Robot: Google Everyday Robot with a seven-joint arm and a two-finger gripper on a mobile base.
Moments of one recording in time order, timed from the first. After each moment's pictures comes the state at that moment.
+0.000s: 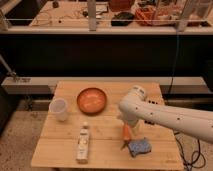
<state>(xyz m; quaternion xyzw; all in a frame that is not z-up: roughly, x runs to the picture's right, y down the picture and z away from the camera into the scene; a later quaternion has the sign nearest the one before) 0.119 0.189 0.774 -0.27 -0.10 -0.36 0.89</state>
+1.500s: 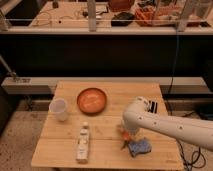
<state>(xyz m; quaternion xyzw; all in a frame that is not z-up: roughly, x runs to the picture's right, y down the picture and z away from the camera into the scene) 0.116 0.235 0.798 -0.25 -0.15 -0.41 0.86</state>
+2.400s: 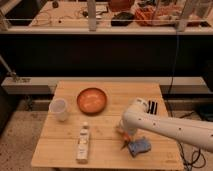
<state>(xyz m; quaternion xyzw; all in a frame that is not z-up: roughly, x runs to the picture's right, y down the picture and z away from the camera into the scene) 0.108 0.237 0.801 -0.24 -0.17 -0.41 0.86</state>
